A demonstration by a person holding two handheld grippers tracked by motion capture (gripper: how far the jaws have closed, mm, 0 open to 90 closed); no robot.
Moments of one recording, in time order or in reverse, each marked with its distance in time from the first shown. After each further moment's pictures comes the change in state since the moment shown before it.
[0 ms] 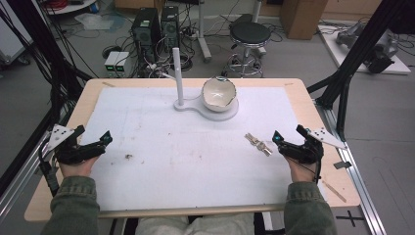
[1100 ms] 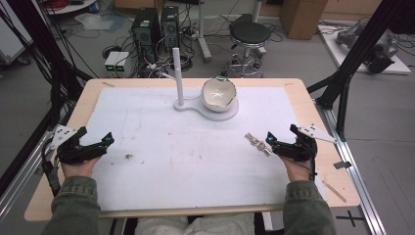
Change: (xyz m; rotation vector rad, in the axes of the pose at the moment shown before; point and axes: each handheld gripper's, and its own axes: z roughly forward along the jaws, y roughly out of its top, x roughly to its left) left arm 0.001 -0.005 0.005 0.031 -0.005 -0.013; right arm 0.011 0.003 0.014 0.102 0.018 -0.067
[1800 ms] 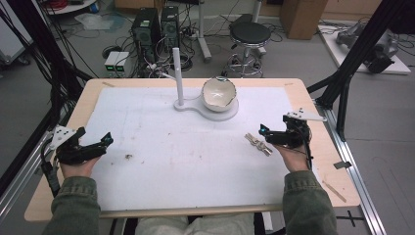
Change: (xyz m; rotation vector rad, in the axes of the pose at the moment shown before) left arm 0.001 -0.001 -0.002 0.000 0.020 0.003; right arm 0.007 0.037 0.027 0.153 0.040 -0.064
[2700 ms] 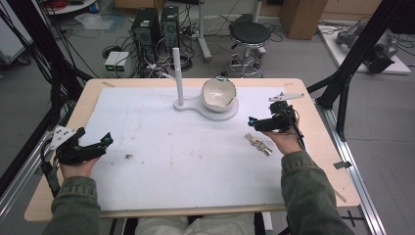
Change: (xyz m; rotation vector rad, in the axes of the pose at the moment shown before) left arm 0.001 0.000 -0.001 0.003 0.003 0.002; right arm 0.005 0.039 0.042 0.183 0.055 -0.105
